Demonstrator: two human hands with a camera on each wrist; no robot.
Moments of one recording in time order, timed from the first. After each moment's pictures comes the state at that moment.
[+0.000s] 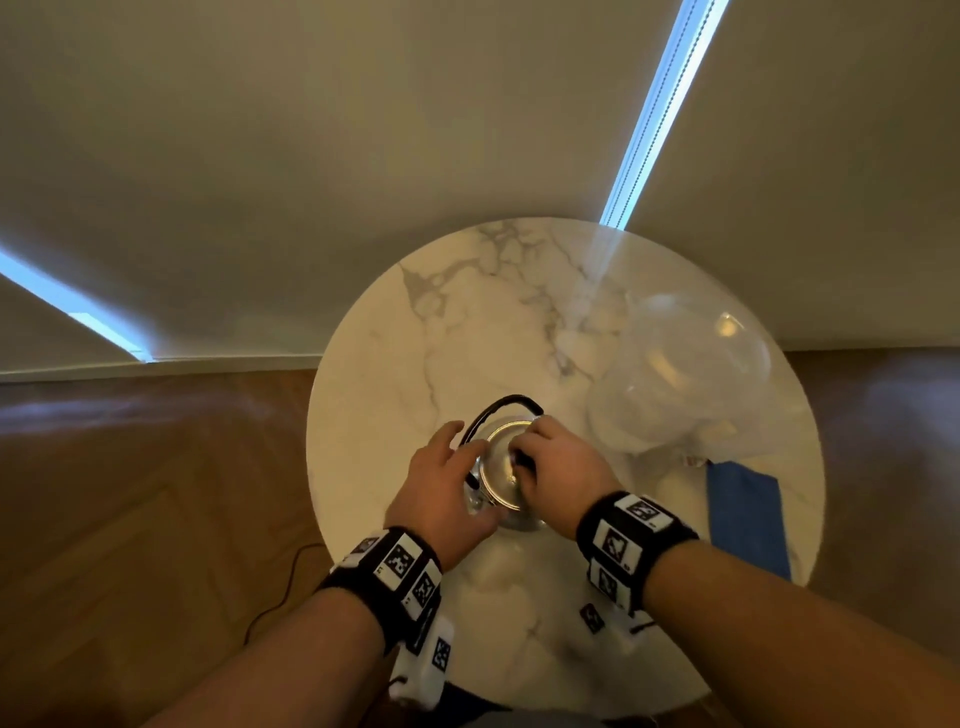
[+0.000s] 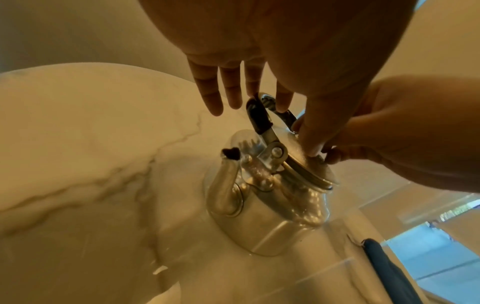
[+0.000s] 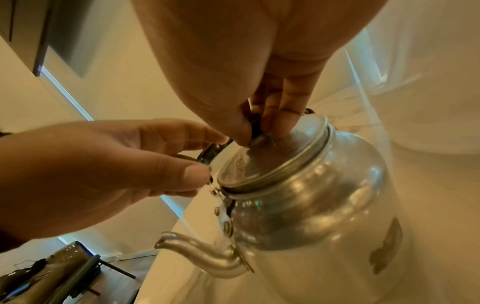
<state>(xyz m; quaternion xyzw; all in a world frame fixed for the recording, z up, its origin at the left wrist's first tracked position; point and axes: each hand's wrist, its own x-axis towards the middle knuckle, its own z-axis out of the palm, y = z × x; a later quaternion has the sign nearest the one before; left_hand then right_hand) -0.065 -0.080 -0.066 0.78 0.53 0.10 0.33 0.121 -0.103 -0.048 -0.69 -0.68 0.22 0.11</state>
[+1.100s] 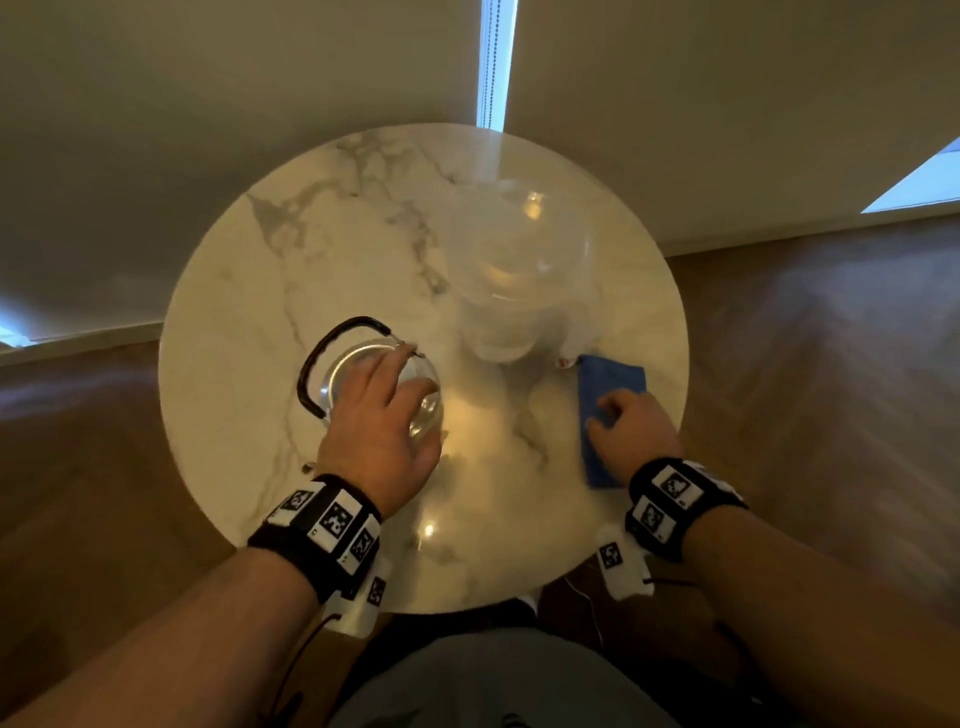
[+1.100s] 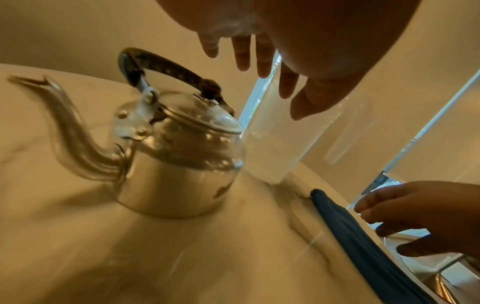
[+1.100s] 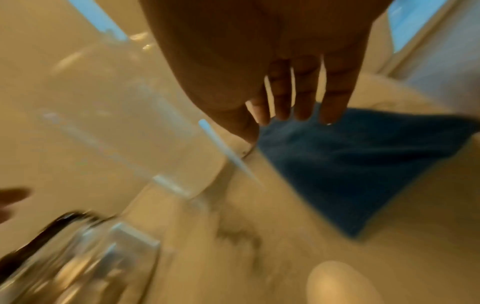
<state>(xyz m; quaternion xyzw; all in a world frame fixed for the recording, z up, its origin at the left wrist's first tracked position) 0.031 -0.131 -0.053 0.89 0.41 0.14 0.16 0.320 -0.242 -0.096 -0.88 -0.36 0.29 0.09</state>
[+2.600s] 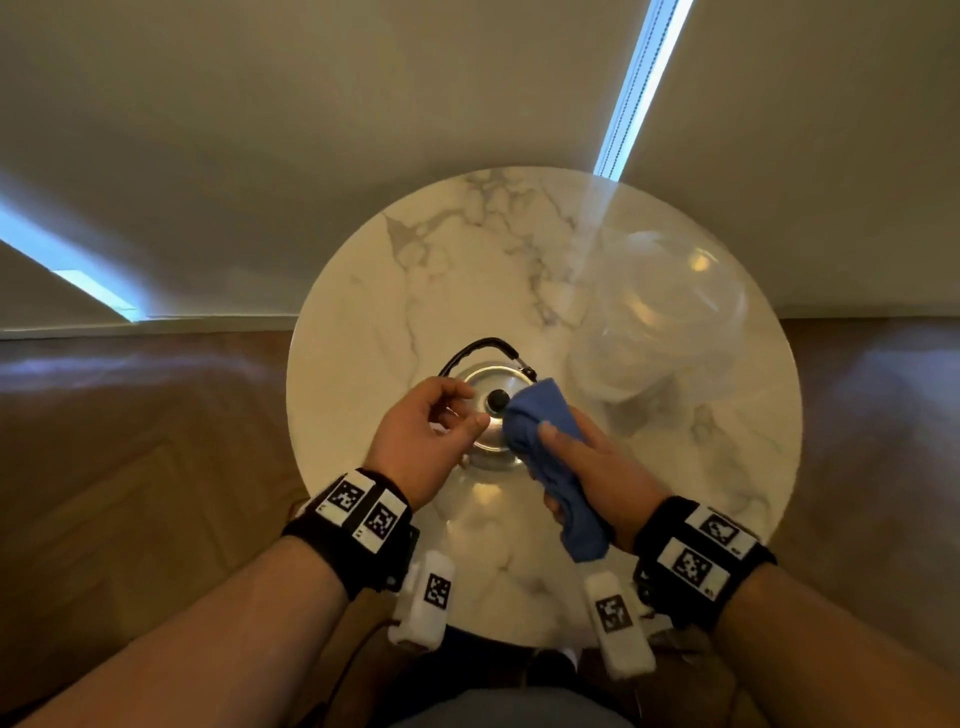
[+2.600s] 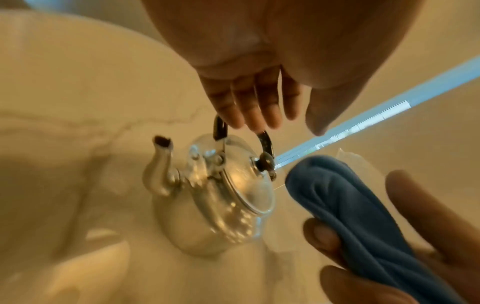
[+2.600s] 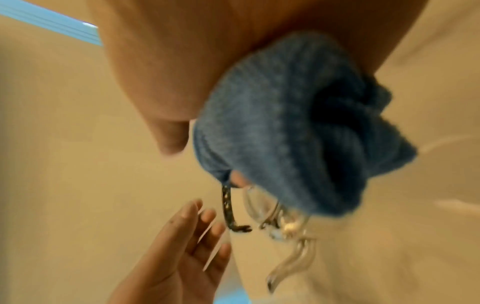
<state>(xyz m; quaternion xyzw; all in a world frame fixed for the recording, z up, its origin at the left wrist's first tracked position) -0.043 -0.102 -0.036 0.60 0.54 0.28 0.51 0.158 -0.182 -0.031 -0.58 -0.29 0.66 0.39</state>
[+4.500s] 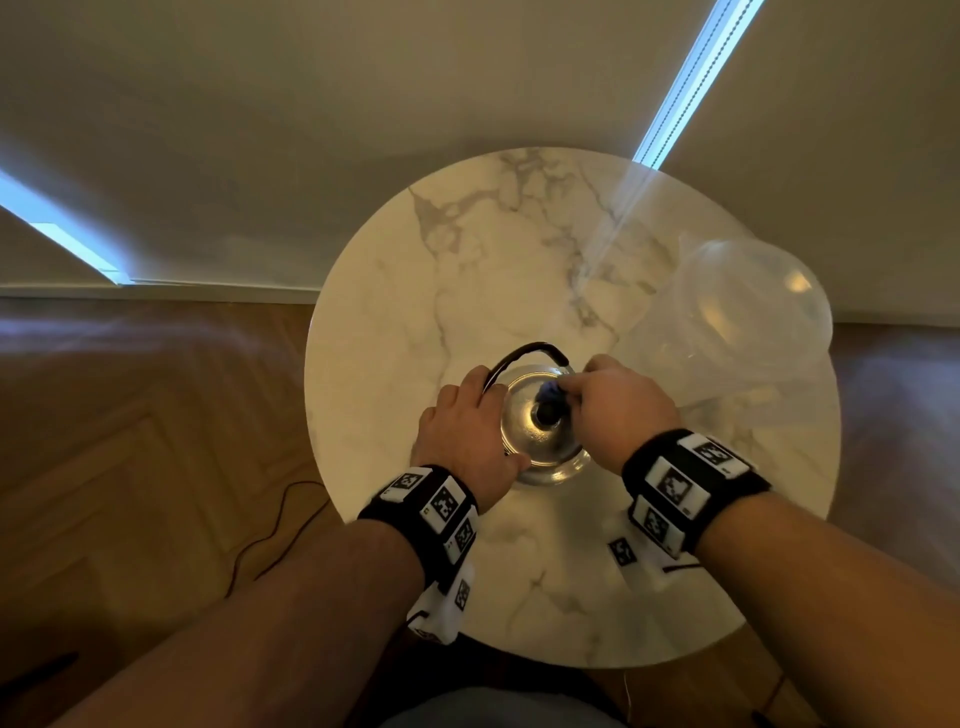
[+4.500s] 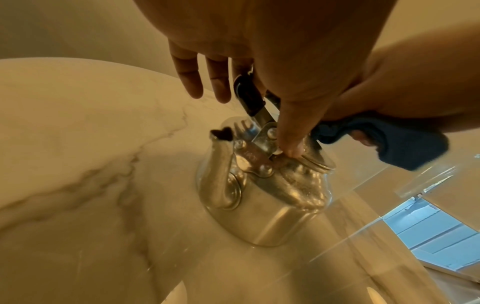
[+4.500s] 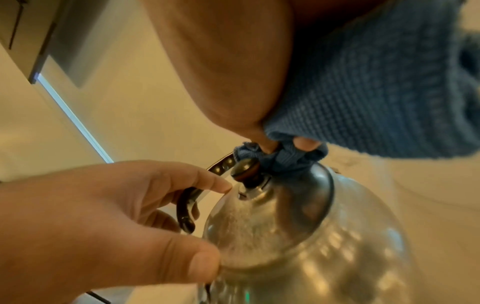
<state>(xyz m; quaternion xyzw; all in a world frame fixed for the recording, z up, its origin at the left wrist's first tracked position) -0.046 -0.071 -0.076 0.81 0.54 0.01 0.24 0.137 -0.084 -0.033 -0.74 -0.64 0.20 -0.05</state>
